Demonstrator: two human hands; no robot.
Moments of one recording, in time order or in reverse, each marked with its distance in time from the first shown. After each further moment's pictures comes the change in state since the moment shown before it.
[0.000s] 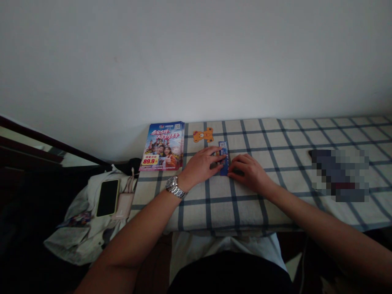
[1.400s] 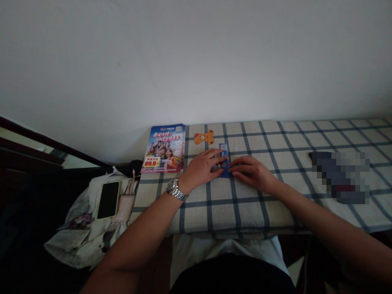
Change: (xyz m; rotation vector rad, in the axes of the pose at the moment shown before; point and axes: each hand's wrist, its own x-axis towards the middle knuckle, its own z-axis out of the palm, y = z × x) left_hand -0.002 0.000 -0.002 0.021 -0.021 0.015; right_hand 0.000 0.012 -0.016 0.167 -0.005 -0.123
